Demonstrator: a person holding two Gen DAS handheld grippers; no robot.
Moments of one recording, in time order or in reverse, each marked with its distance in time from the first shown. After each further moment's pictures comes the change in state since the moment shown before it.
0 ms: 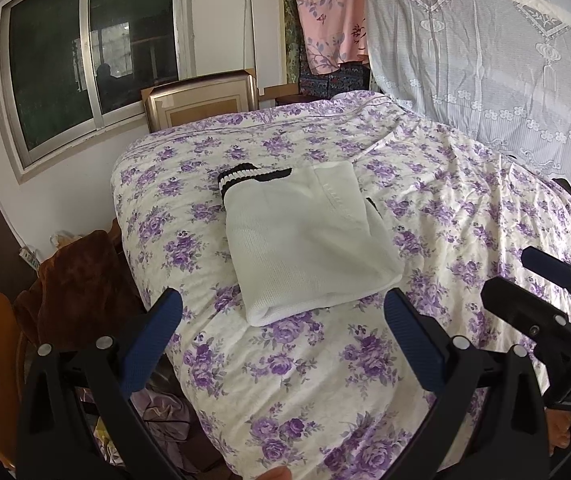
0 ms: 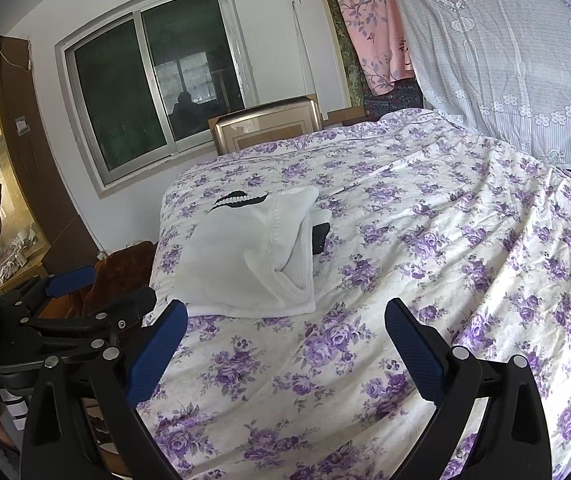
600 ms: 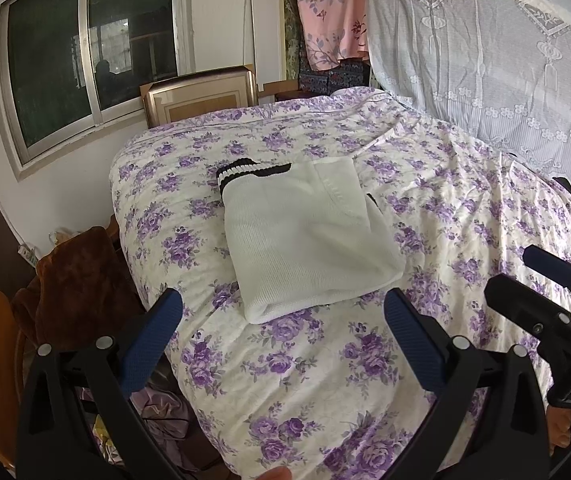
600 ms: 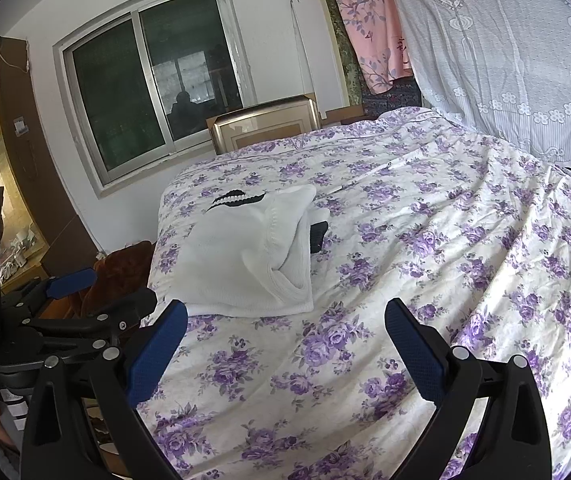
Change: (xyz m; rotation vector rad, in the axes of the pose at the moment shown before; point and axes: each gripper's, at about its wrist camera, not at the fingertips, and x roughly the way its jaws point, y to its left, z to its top) left arm 0.000 0.000 -0.001 -0.003 0.004 0.001; right arm 0.000 -0.001 0.000 0.001 0.001 0.001
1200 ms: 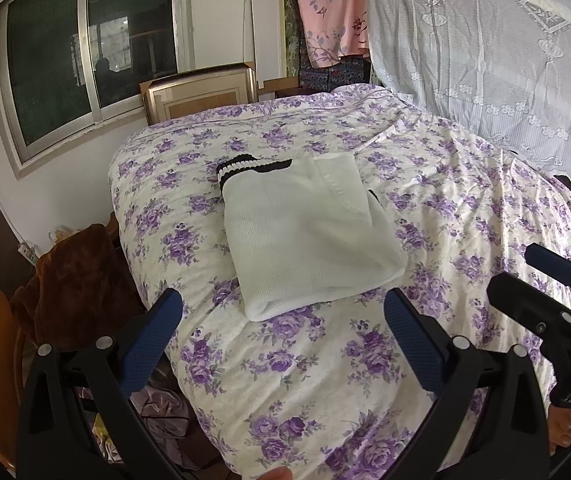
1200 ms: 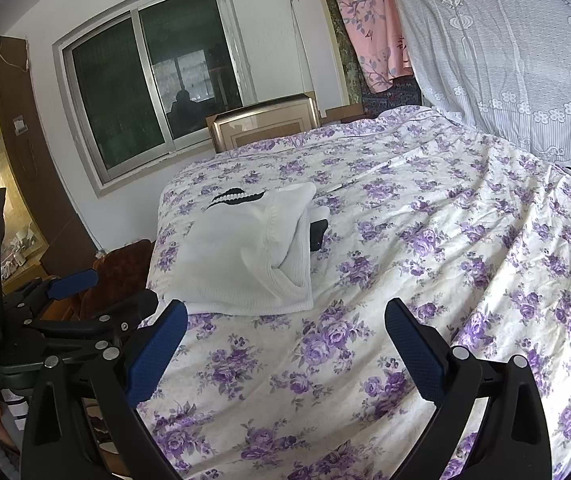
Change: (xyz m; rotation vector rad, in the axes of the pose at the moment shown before) left arm 0.001 0.000 -0.003 -0.002 0.006 -0.001; right arm 0.000 0.000 0.000 0.001 0.003 -0.001
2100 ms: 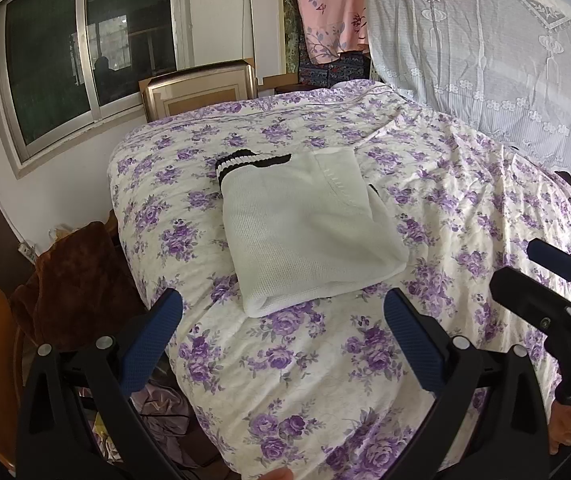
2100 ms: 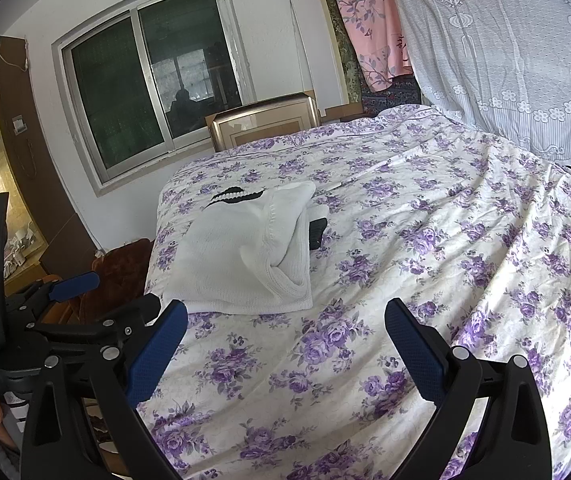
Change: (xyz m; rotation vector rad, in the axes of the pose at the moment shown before) left arm 0.006 -0.001 -0.005 0.014 0.005 0.000; right arm -0.001 0.000 0.000 0.000 0.001 0.002
